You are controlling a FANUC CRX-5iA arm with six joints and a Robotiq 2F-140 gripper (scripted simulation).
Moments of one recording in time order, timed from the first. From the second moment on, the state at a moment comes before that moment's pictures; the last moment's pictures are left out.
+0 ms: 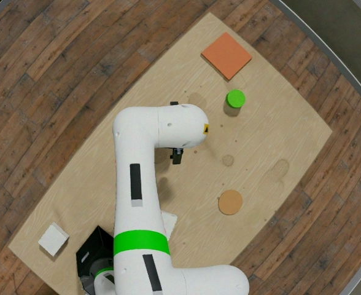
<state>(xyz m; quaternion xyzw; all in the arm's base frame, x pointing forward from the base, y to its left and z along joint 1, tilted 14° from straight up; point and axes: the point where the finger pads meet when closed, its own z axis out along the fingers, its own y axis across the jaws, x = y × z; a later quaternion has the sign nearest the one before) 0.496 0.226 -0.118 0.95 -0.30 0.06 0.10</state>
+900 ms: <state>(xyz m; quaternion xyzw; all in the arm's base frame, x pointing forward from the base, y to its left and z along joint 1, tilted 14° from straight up) 0.496 0.226 -0.118 0.95 -0.30 0.06 0.10</state>
